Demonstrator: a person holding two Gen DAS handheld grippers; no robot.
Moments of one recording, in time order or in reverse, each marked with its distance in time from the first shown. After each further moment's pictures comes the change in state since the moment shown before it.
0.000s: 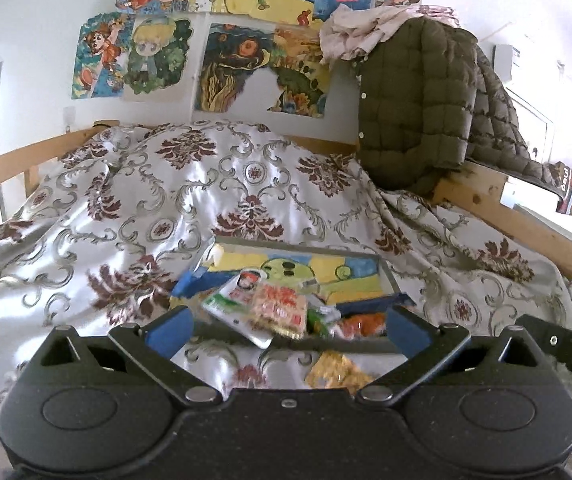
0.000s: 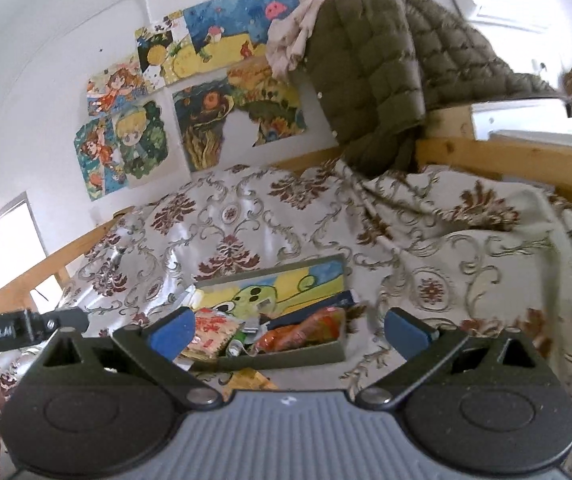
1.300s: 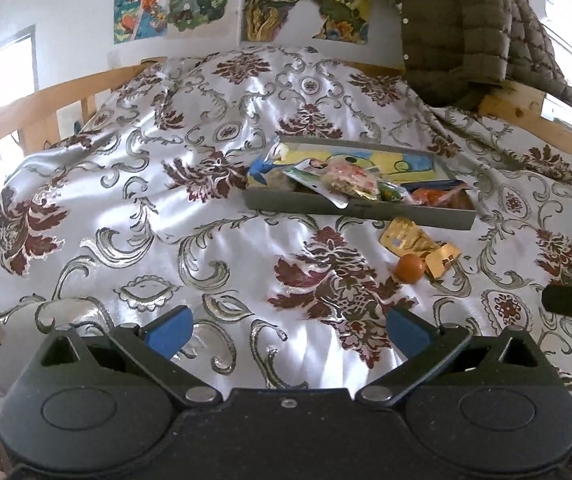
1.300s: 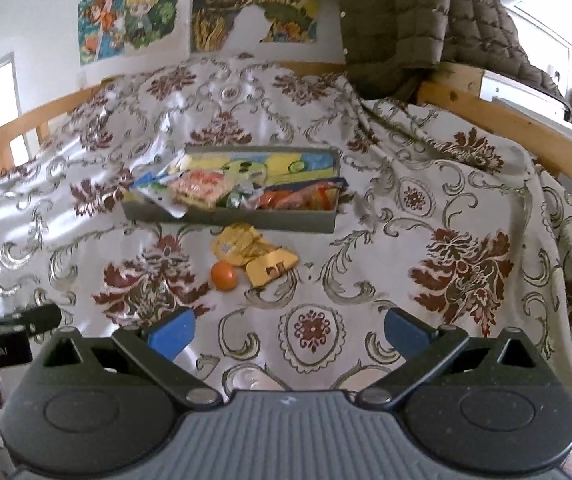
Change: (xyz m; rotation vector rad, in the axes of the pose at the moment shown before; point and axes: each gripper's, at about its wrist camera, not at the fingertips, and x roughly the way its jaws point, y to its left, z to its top) left arm -0.036 0.042 -0.089 0.014 0.196 0.147; right arm -0.021 0.068 -0.060 -0.256 0.310 -0.143
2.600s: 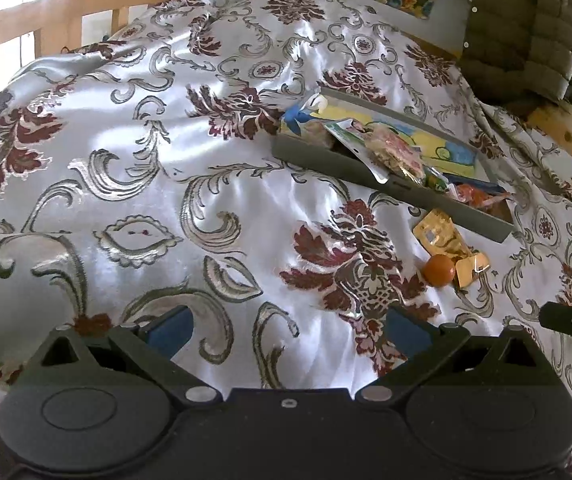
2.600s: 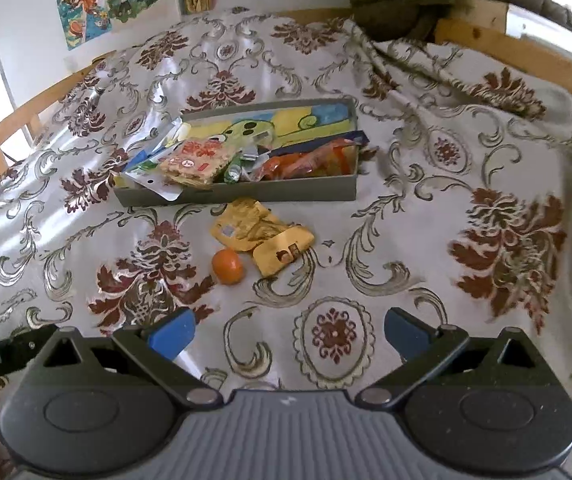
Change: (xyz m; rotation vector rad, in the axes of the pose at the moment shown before) left arm 0.056 0.021 0.007 -0.224 0.151 -0.001; right arm 0.071 -0.026 0.028 0.096 0.156 0.094
